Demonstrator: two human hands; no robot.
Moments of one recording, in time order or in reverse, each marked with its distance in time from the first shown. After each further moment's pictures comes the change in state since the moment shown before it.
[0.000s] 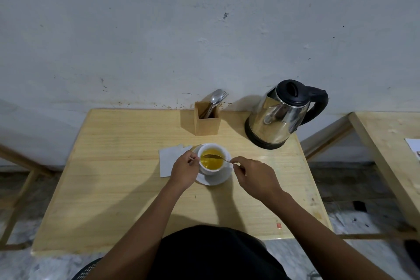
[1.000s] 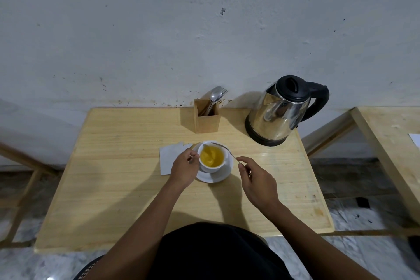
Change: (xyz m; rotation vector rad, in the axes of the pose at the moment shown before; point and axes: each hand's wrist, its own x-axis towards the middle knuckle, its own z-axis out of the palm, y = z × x) left_hand 0.001 -0.003 0.002 -0.013 0.019 0.016; right_hand -0.019 0.011 0.031 0.300 0.202 0.149
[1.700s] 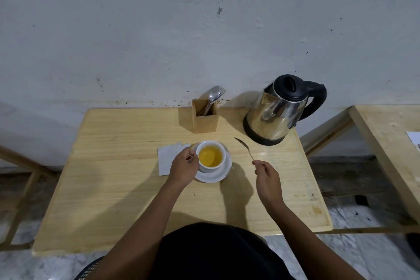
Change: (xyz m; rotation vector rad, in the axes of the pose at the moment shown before) left_hand -0.001 0.002 0.000 -0.043 -0.012 -0.007; right_hand 0.006 0.023 0.002 0.547 0.091 0.416
